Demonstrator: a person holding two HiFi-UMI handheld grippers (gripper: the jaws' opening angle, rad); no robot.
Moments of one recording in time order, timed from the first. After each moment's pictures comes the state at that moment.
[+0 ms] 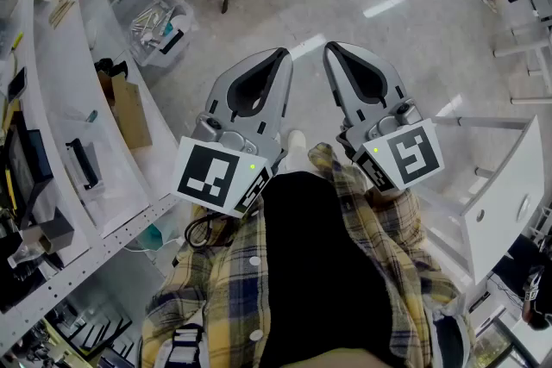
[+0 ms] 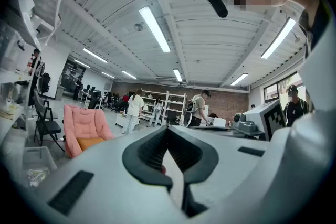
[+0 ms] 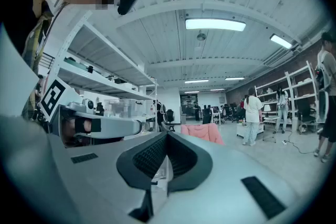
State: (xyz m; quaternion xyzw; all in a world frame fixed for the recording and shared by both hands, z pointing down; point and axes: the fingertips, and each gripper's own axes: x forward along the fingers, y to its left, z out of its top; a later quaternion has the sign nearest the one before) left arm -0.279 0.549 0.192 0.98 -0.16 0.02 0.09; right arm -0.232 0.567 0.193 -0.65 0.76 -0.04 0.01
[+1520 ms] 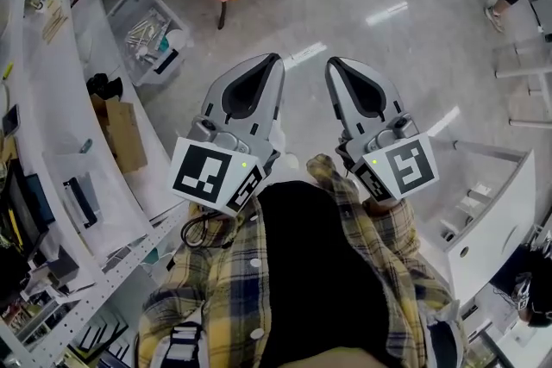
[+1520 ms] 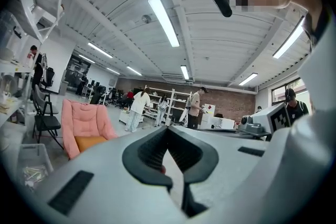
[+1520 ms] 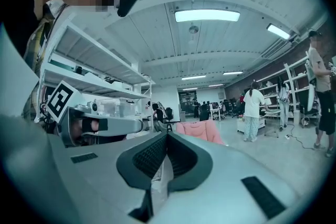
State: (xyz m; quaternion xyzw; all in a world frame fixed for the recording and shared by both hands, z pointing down) left arm -0.200 0.429 0.219 0.97 -0.19 0.03 0.12; right arm -0.143 0.466 0.220 -0.65 0.76 -0.06 0.01
